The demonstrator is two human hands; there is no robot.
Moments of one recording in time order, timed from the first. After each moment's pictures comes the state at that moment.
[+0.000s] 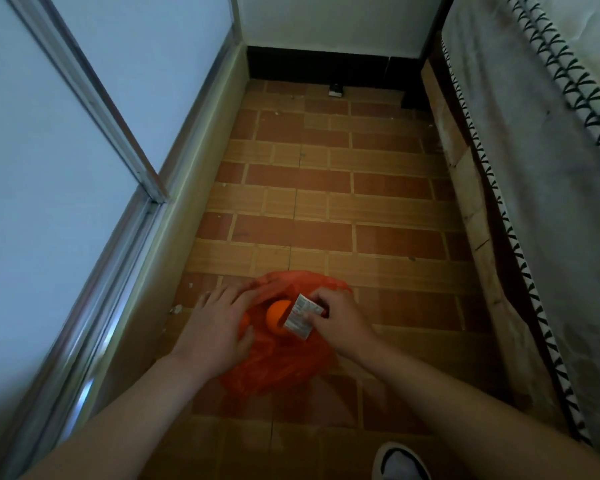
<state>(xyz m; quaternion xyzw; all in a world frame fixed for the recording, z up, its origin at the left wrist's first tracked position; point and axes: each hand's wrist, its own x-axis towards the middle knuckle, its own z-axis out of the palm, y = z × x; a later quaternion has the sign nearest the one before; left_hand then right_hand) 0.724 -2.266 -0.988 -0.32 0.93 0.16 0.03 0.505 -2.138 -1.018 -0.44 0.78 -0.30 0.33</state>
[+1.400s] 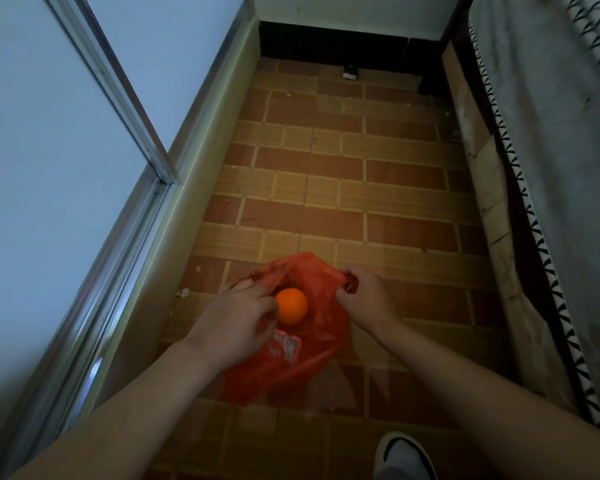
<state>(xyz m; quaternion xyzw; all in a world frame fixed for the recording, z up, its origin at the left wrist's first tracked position) 0.723 -2.263 -0.990 -0.22 0.96 0.17 -0.03 0.480 -2.142 -1.041 -0.37 0.83 -0.31 0.28</state>
